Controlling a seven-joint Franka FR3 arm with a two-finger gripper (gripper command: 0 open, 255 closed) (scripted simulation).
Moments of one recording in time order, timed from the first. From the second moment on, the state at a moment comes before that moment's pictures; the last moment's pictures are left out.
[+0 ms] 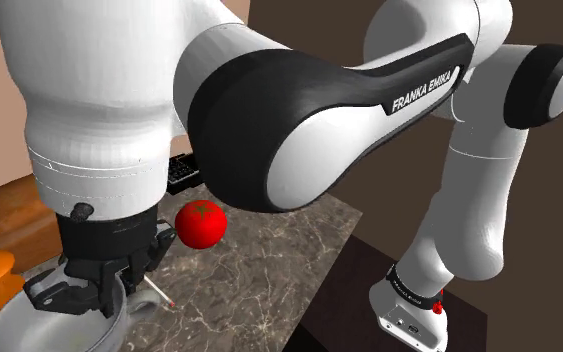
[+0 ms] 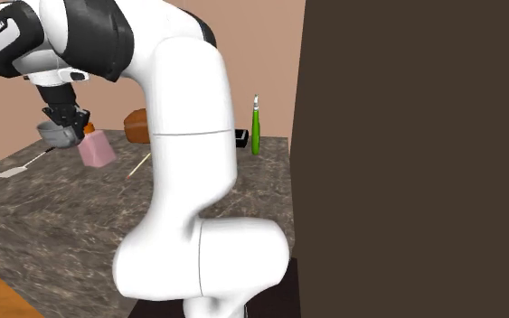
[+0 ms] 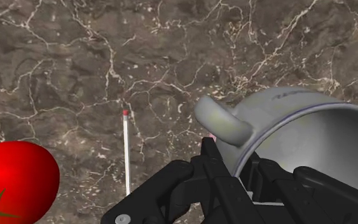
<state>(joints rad) 0.30 0.34 0.88 -1.64 -0.28 1.95 1.16</state>
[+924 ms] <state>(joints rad) 0.40 0.48 0.83 -1.63 -0.40 2.04 1.24</state>
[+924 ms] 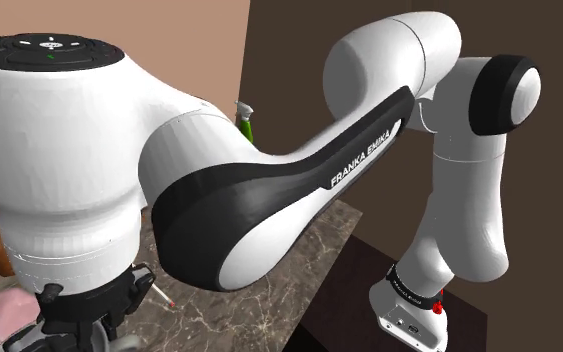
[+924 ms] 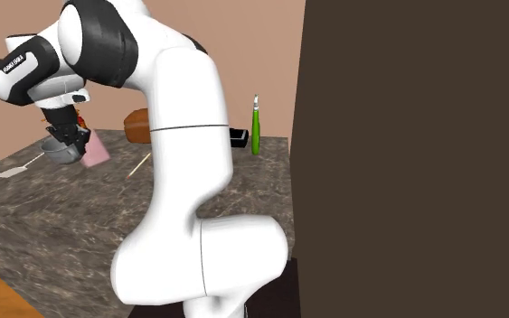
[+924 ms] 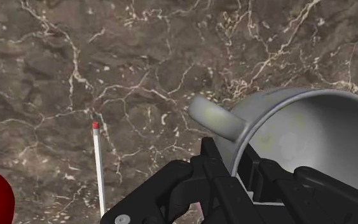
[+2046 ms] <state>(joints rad) 0.42 0.56 0.78 -1.72 -0.47 2.18 1.28</state>
